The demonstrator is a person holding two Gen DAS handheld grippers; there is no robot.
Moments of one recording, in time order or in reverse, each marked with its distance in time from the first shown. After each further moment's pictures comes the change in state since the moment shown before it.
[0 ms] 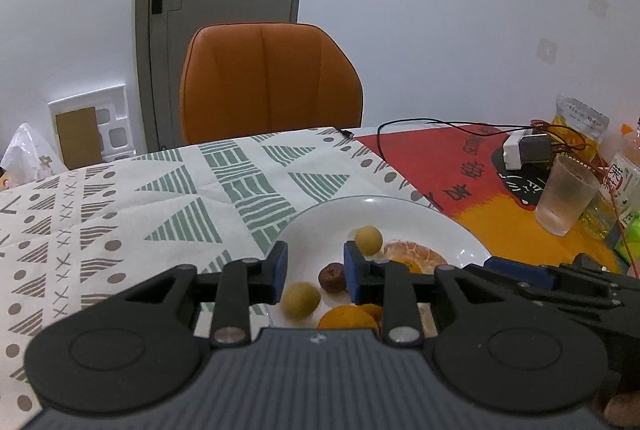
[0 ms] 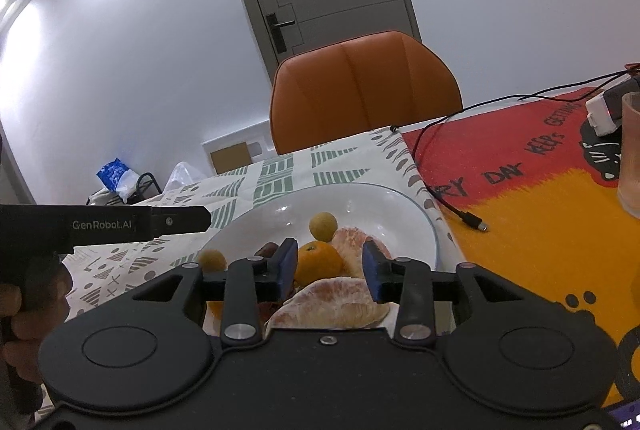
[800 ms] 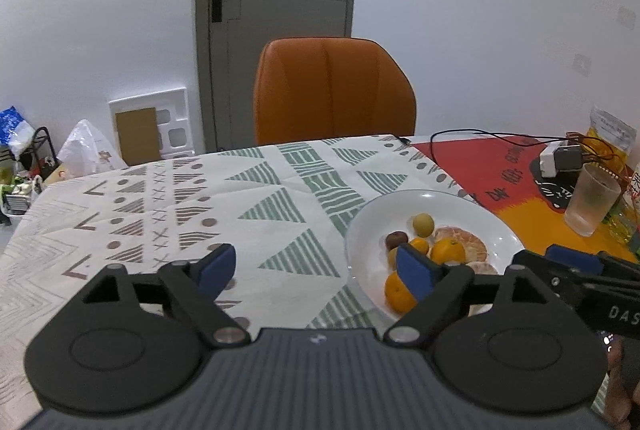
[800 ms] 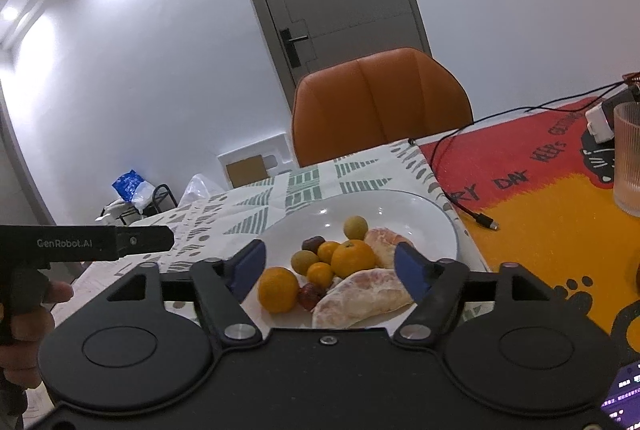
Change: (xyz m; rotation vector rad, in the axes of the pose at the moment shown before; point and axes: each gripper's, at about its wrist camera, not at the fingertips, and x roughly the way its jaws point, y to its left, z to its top) left arm -0.073 0.026 -0.015 -0.041 -0.031 0.170; right arm -0.035 0.026 -0.003 -0.005 -0.043 0.034
